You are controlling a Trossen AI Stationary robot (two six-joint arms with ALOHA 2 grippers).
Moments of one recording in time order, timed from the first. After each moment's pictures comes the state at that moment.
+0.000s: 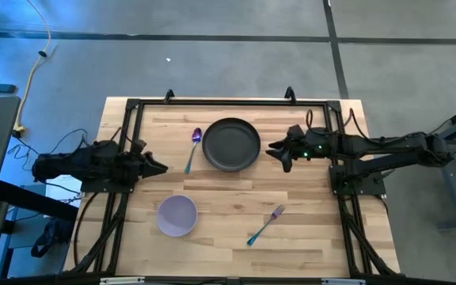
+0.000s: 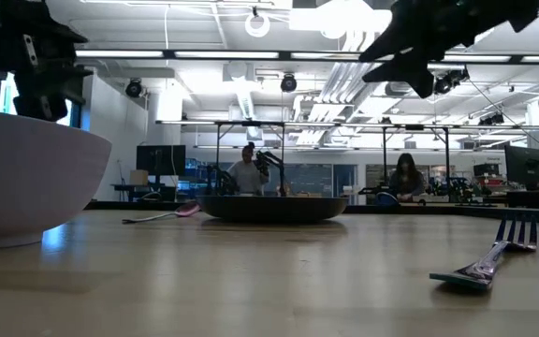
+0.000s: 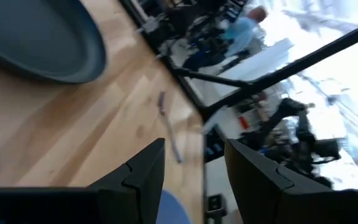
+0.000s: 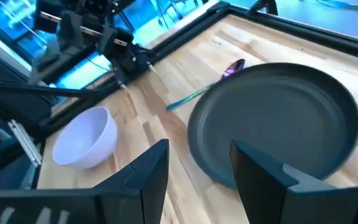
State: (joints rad) left arm 0.12 0.01 0.23 -0.39 0.11 -0.95; right arm -0.08 0.93 0.61 -0.06 0.10 0.52
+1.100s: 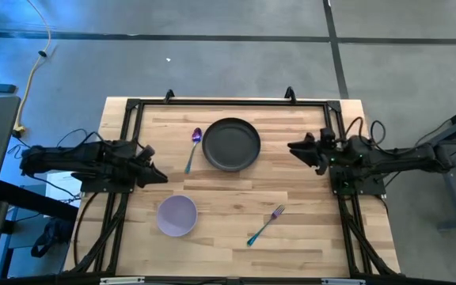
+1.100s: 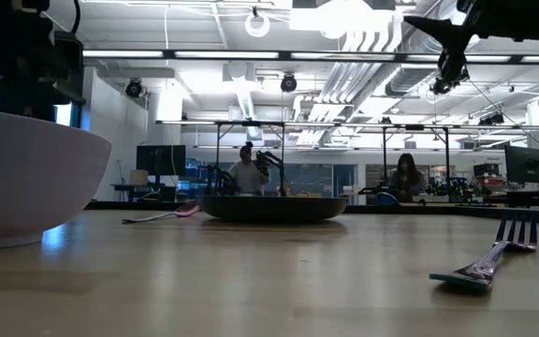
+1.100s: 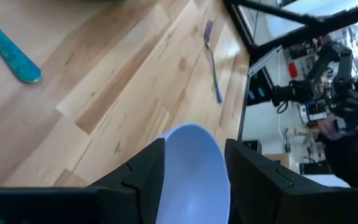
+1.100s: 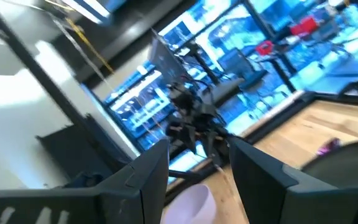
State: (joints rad) left arm 0.12 0.31 0.34 -0.55 0.24 -0.95; right arm 0.00 0.48 0.26 0.44 0.07 0.63
